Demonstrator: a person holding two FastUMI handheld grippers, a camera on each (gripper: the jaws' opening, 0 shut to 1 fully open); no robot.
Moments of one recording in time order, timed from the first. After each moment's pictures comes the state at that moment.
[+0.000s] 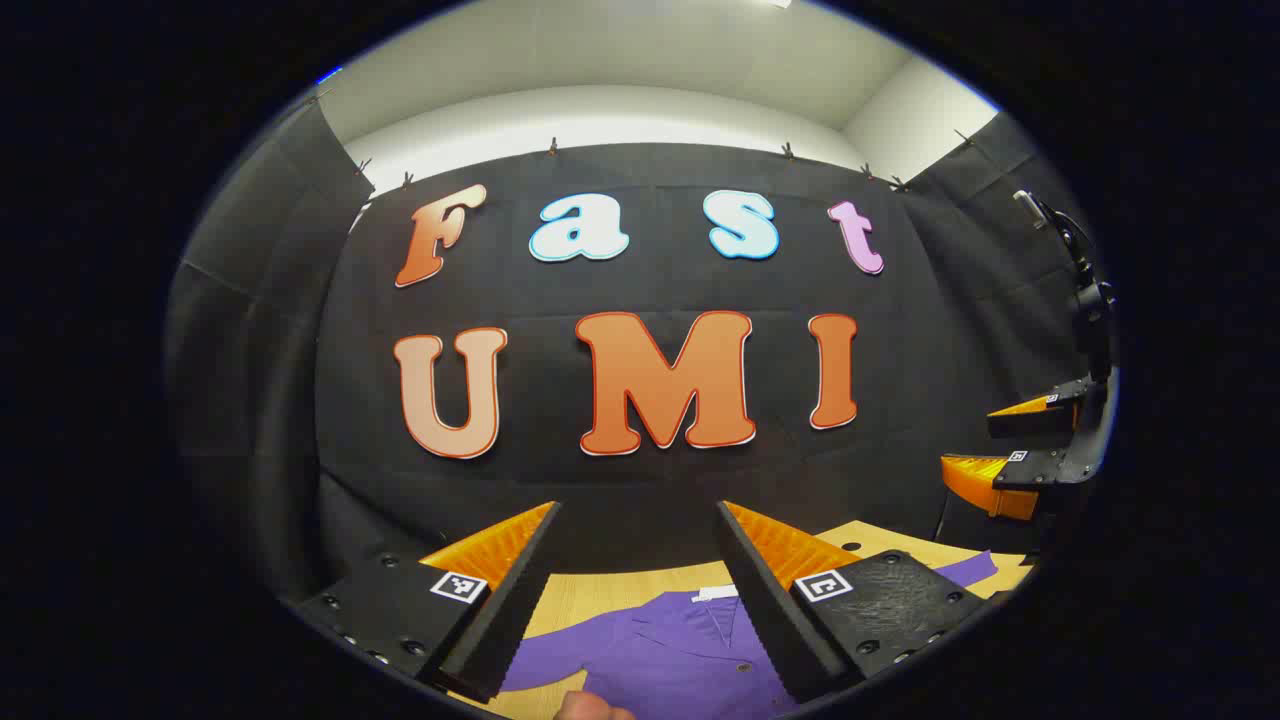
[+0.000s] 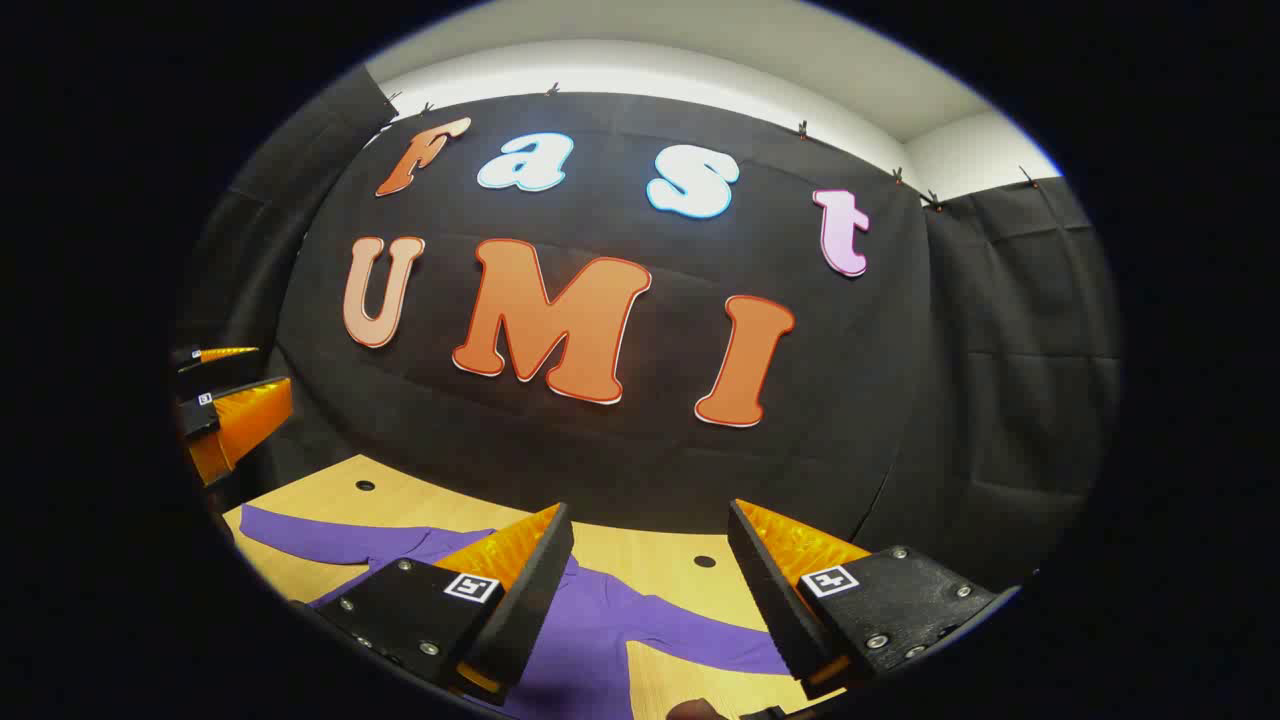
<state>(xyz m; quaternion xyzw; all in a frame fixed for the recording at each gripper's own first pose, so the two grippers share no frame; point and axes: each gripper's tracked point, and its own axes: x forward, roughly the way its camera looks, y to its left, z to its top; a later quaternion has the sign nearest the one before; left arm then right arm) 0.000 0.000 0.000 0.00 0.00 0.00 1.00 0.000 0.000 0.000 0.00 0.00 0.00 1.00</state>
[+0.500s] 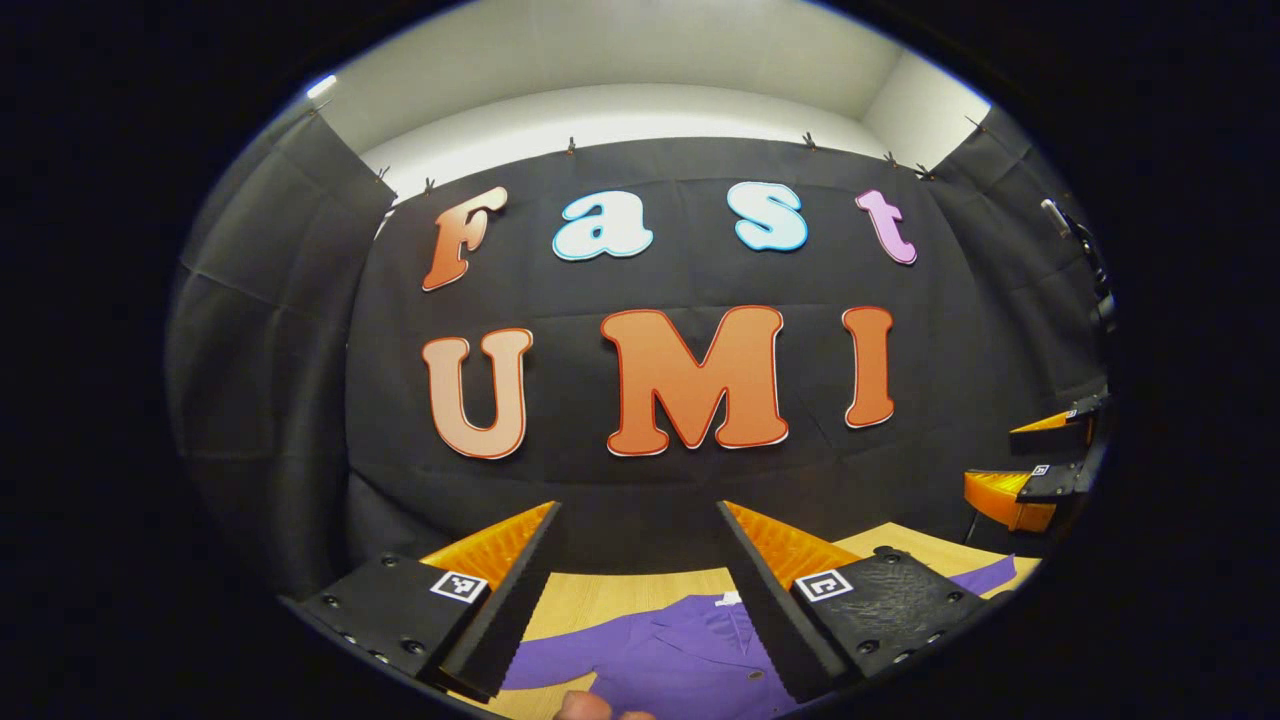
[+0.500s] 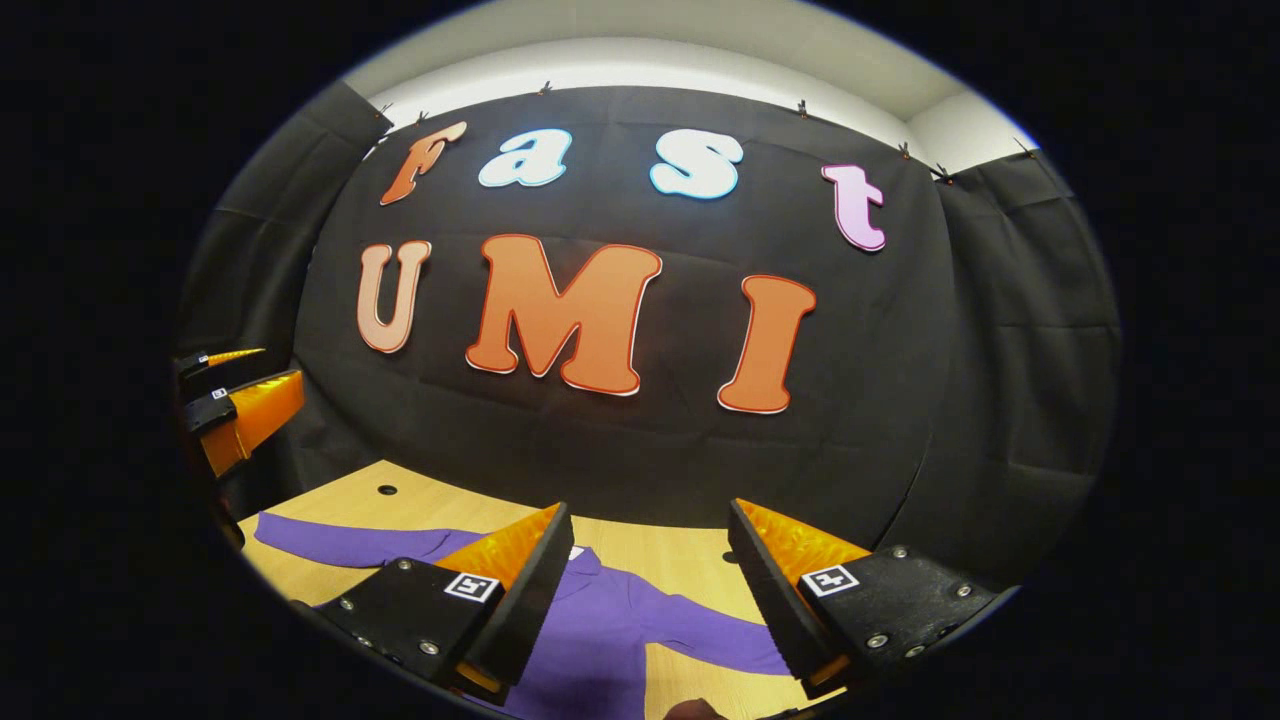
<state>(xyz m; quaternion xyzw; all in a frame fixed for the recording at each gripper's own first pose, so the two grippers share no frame) 0.011 -0.001 0.003 0.02 0.00 0.05 1.00 0.020 -0.001 -0.014 0.03 0.01 0.03 1.00</state>
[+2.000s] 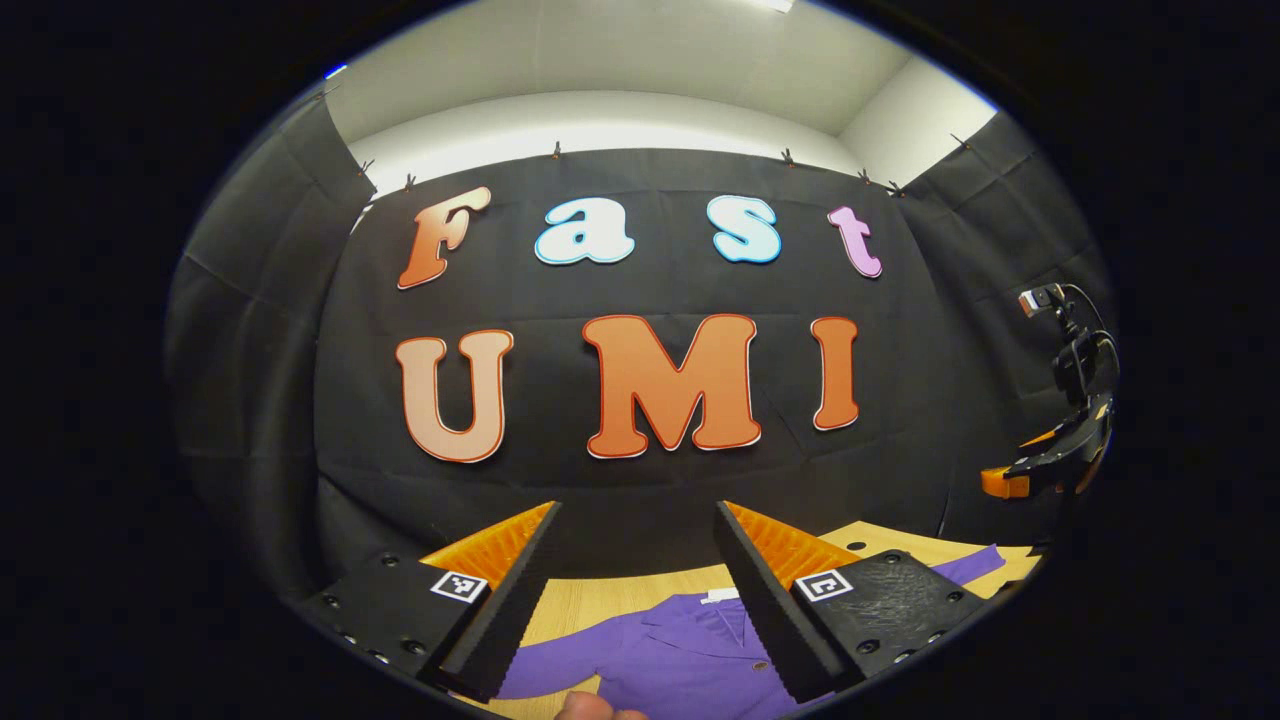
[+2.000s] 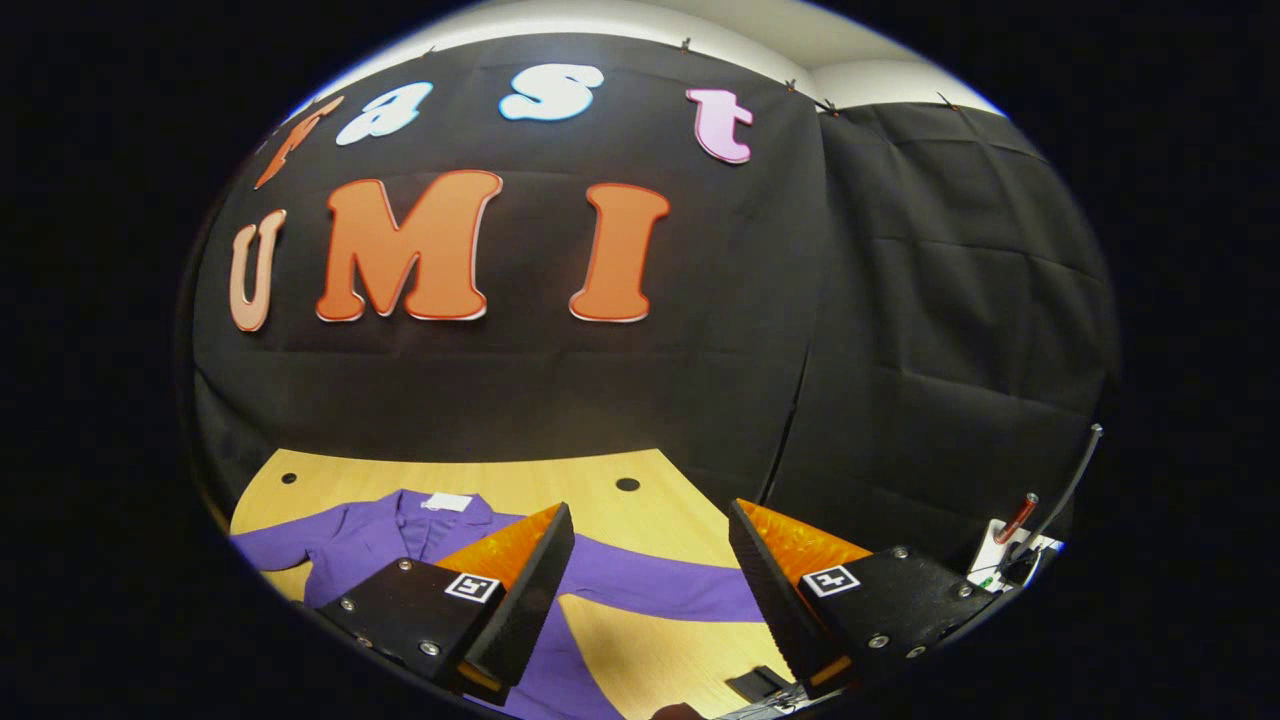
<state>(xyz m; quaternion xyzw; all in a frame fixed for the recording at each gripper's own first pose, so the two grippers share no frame) -0.003 0.021 -0.010 0.01 -0.02 -0.02 1.00 0.011 -0.120 -0.112 0.07 0.16 -0.16 0.97</state>
